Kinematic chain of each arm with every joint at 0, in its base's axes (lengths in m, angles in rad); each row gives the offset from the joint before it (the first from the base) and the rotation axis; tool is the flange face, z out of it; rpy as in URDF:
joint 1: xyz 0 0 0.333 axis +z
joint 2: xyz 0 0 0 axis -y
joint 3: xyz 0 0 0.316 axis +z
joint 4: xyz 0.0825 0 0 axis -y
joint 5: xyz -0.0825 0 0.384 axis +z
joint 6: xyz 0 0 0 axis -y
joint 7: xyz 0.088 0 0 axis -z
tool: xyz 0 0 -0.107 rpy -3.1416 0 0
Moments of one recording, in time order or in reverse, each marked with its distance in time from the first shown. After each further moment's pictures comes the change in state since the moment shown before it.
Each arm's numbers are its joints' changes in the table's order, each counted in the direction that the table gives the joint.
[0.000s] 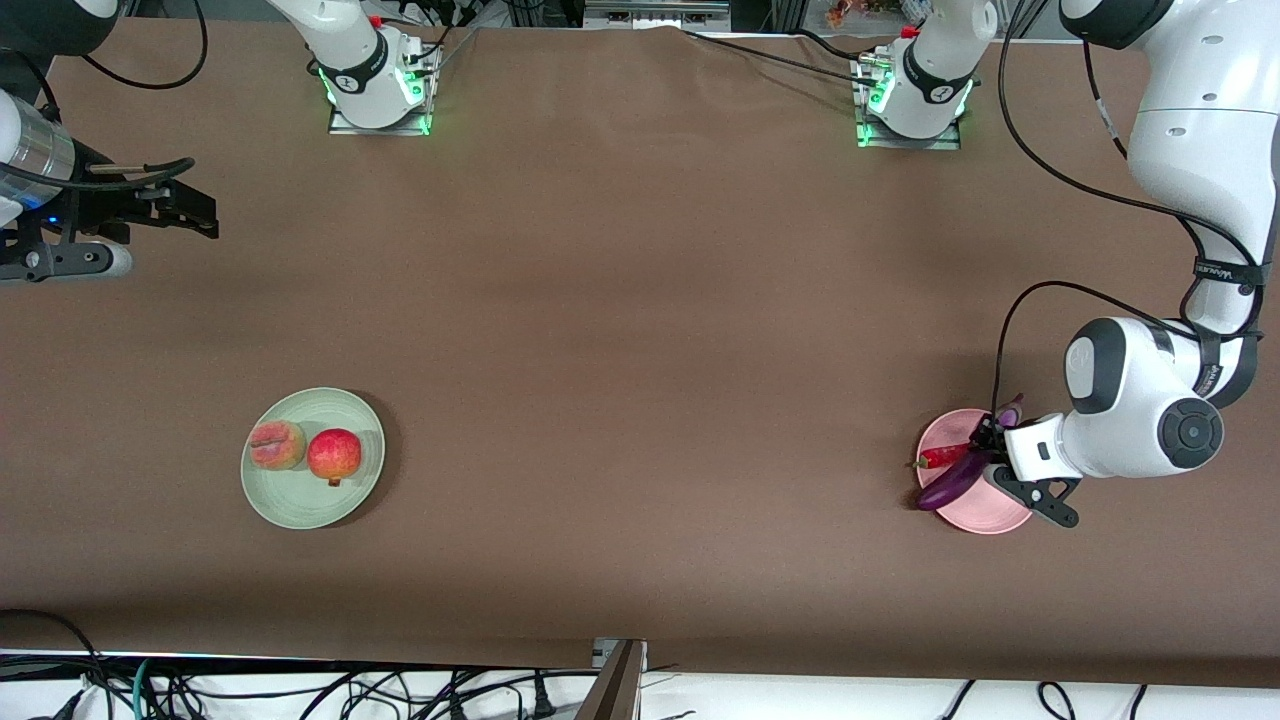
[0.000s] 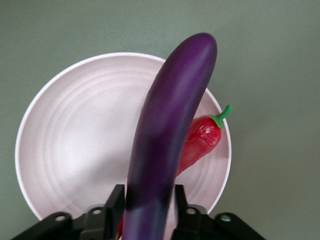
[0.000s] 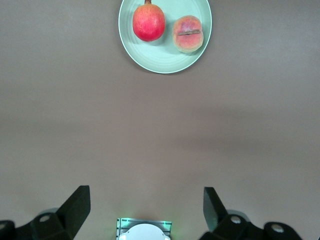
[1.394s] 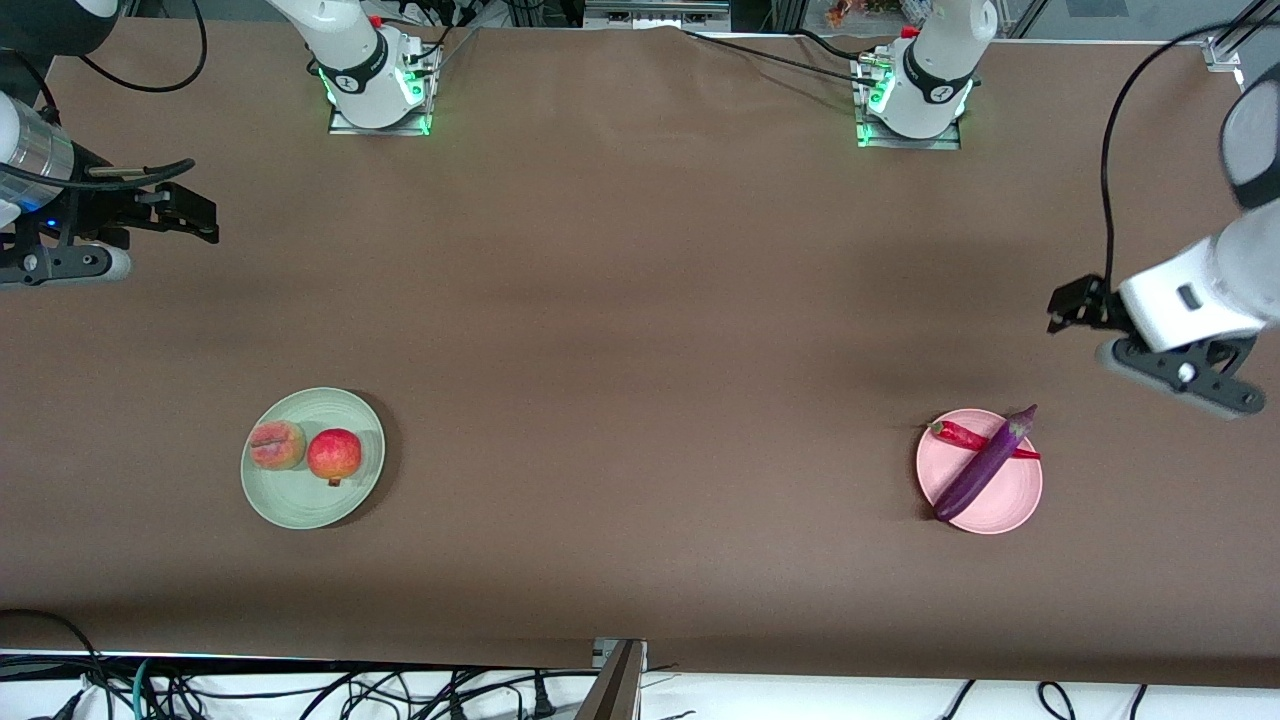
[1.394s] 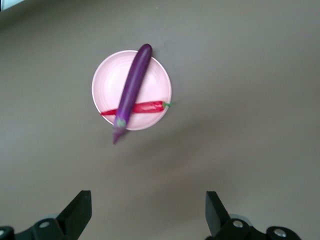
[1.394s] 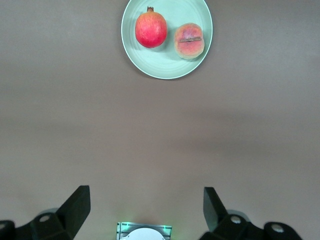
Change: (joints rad) left arm -0.054 0.516 -0.028 0.066 -0.051 -0.537 -0.223; right arm 0.003 -0.012 0.004 0.023 0.000 0.006 0.000
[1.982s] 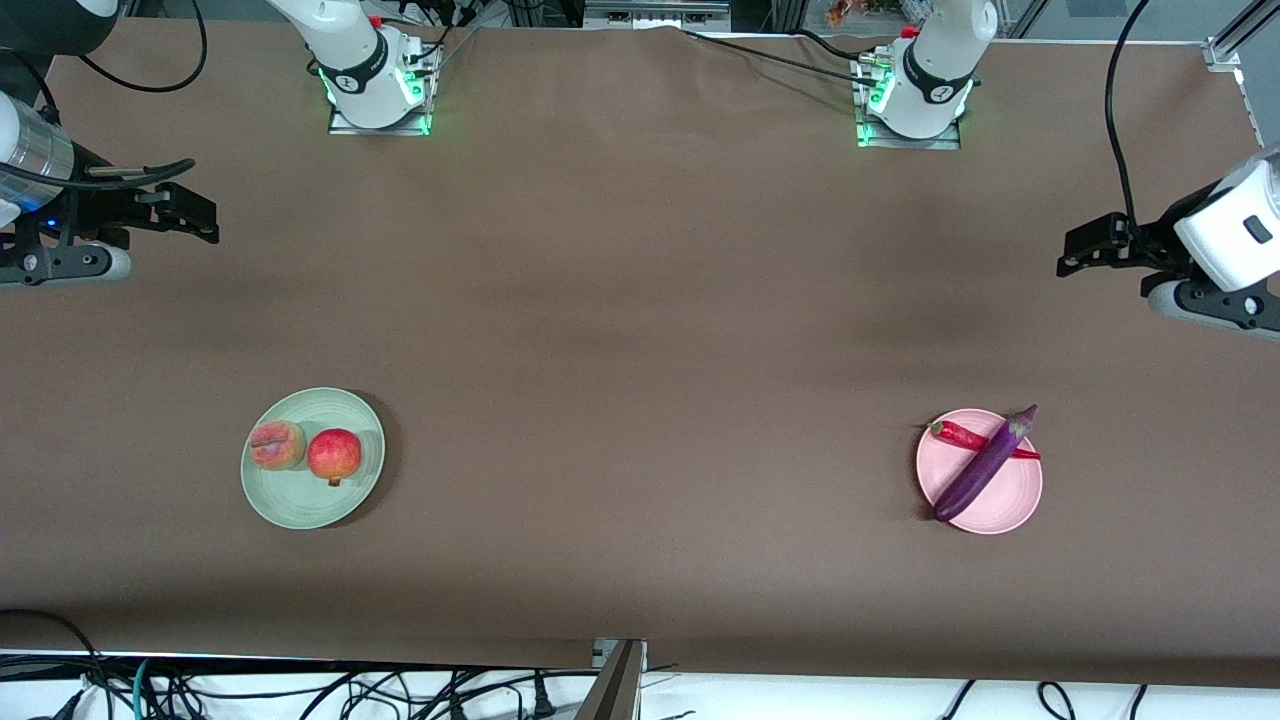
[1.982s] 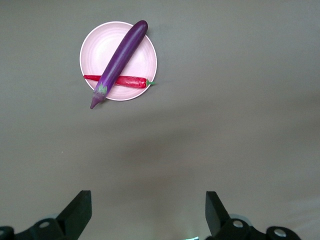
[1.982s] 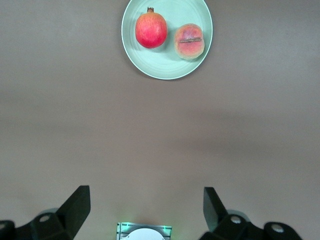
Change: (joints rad) left arm 0.030 0.095 0.004 -0.048 -0.094 -0.088 -0.171; right arm 0.000 0.000 0.000 0.001 0.000 0.001 0.000
